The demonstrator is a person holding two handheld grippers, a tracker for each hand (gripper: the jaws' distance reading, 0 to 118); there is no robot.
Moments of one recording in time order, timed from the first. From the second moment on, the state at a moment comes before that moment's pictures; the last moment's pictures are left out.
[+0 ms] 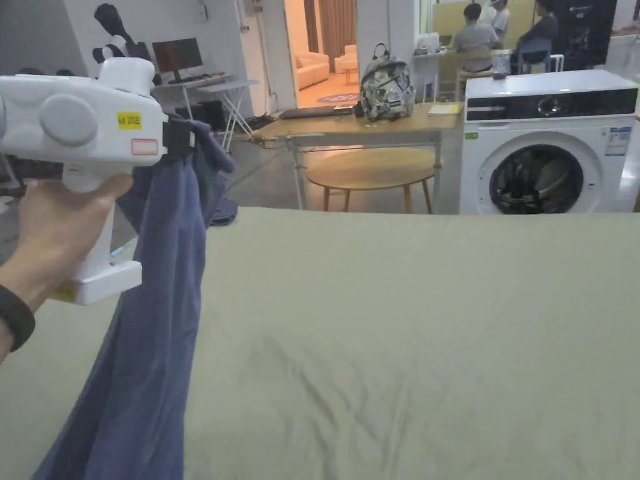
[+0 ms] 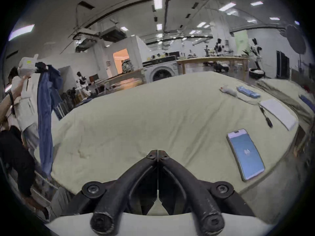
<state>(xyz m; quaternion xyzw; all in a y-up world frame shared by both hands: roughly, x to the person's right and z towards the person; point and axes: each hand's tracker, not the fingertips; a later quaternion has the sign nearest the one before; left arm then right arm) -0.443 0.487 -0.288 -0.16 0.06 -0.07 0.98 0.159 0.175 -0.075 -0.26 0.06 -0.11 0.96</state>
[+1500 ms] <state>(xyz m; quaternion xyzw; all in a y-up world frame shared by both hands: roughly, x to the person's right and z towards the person) -0.343 0.276 -0.068 -0.23 -0.05 0.06 0.97 0.124 0.235 -0.092 -0.21 0.12 -0.06 0.97</state>
